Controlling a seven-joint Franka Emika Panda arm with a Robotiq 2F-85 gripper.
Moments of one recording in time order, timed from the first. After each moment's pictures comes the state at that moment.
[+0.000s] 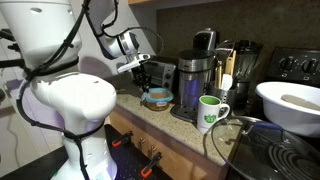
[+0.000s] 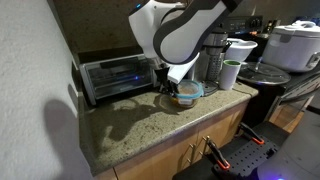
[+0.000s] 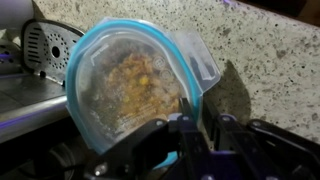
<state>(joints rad) 0.25 -0.08 0.29 -2.48 -0.43 2.19 0.45</state>
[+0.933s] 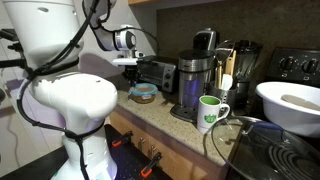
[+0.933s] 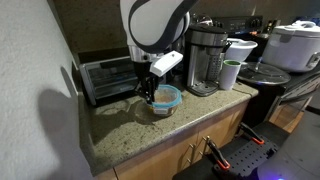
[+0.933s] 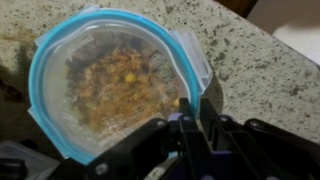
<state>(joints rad) 0.30 -0.05 0.31 -2.40 -0.04 2.32 0.11</state>
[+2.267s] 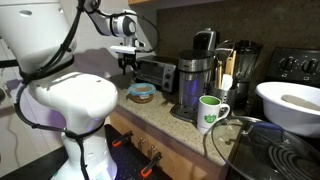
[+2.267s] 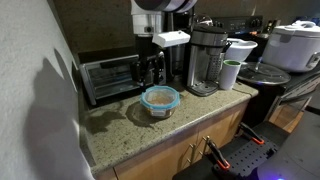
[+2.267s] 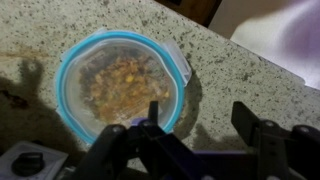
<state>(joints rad) 0.31 -0.20 0.26 -2.37 0.15 2.16 0.03</state>
